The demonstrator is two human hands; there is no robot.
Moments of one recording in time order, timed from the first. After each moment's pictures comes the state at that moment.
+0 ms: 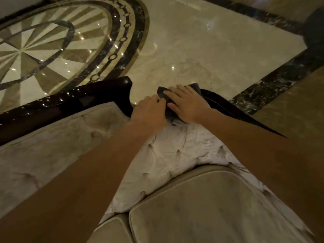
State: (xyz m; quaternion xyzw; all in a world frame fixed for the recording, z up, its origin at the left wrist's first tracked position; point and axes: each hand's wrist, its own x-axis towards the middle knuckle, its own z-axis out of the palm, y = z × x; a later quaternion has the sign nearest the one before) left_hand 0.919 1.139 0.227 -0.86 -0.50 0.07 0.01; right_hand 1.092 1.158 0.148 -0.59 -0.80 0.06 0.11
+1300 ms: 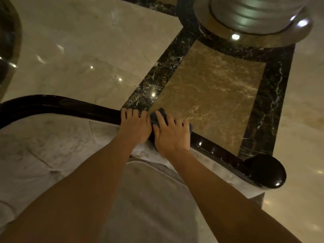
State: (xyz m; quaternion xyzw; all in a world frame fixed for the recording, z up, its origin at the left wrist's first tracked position) left_hand 1.254 0.998 0.062 -0.94 -0.34 0.10 0.00; right_hand 1.319 0.875 0.075 -0.90 -0.44 0.07 0.05
